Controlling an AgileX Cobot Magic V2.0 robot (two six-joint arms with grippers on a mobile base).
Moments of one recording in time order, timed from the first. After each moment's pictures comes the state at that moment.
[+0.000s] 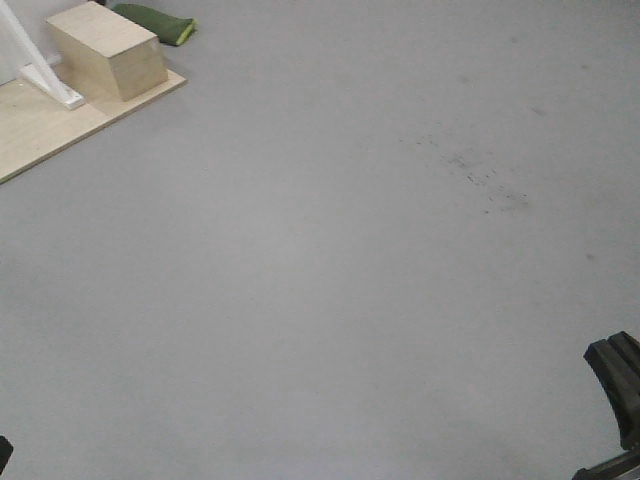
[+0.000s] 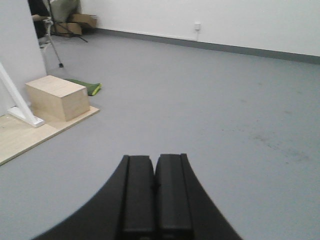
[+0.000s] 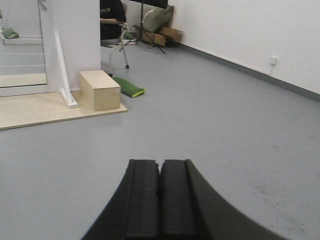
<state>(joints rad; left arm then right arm) -0.07 -0.01 0.03 -0.15 0.21 0.15 0.32 -0.01 0.03 -0.03 0.19 -0.06</state>
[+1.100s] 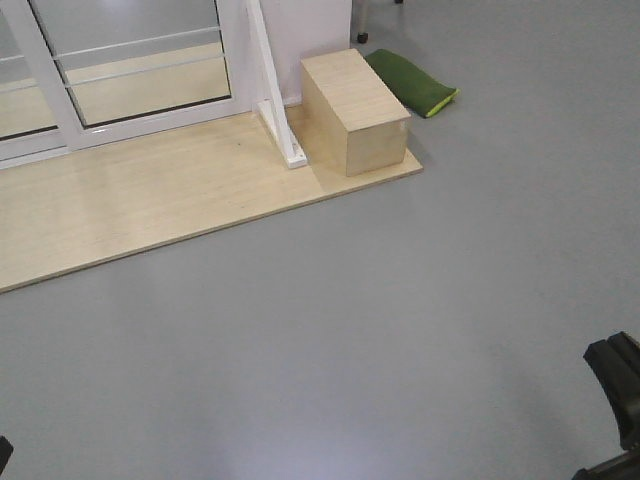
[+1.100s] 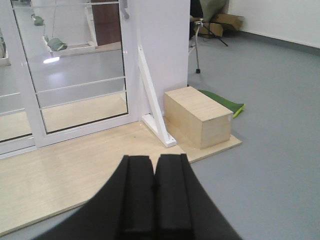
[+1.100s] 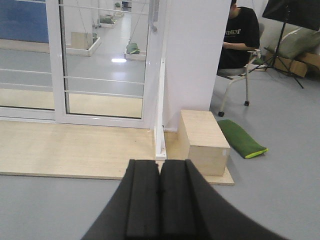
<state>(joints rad) -0.07 -0.01 0.03 -0.15 0.21 0.15 0.32 -0.01 0.03 -0.03 0.19 -0.06</state>
